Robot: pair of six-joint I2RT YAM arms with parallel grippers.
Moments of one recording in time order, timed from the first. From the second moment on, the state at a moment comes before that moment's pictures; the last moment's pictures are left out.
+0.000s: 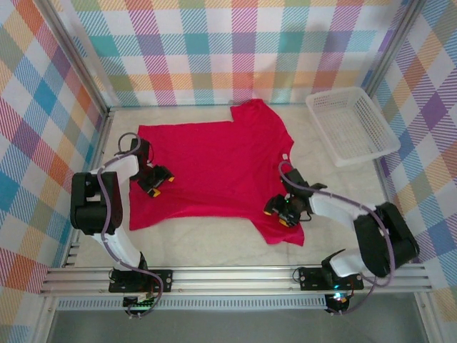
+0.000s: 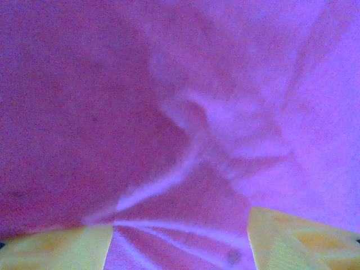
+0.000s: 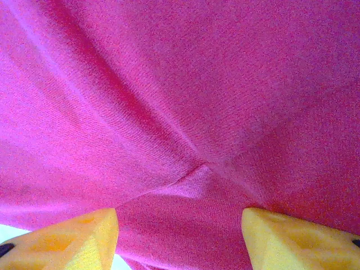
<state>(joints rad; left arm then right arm) 0.04 1.77 1.08 -0.66 0.25 -0.72 0.51 1.35 0.62 -0.53 -0.28 0.99</state>
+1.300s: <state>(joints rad) 0.17 1.42 0.71 -0.84 0.05 -0.79 0.52 0.95 0.49 -1.05 -0.25 0.94</state>
